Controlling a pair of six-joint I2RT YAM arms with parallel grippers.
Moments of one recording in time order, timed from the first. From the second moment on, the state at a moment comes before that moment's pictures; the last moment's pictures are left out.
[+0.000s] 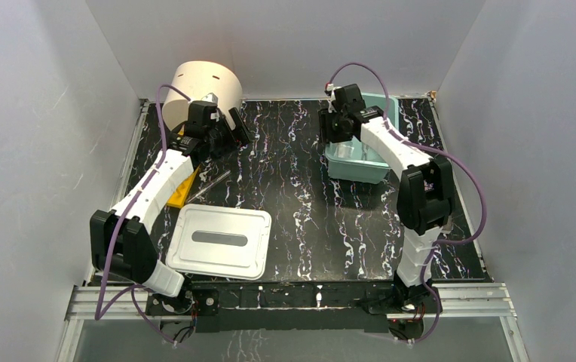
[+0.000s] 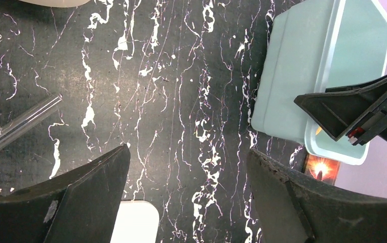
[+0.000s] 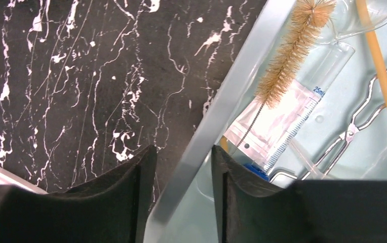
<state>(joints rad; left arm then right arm) -0.31 1.50 1.30 -0.47 0.09 -0.66 0.40 1.92 1.66 -0.59 -0.10 0.17</state>
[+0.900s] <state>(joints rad) -0.31 1.50 1.33 -0.49 0.07 -0.65 0.46 1.96 1.88 -0.68 -0.05 0.18</state>
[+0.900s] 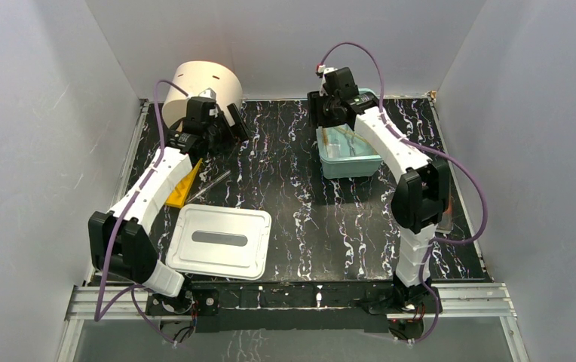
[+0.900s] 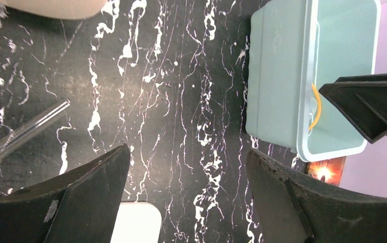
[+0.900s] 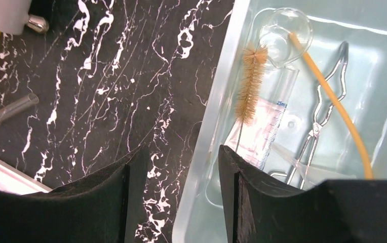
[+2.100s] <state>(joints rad) -0.31 1.40 1.57 -0.55 -0.26 -0.48 1.00 1.99 1.52 -0.48 -0.17 -0.08</state>
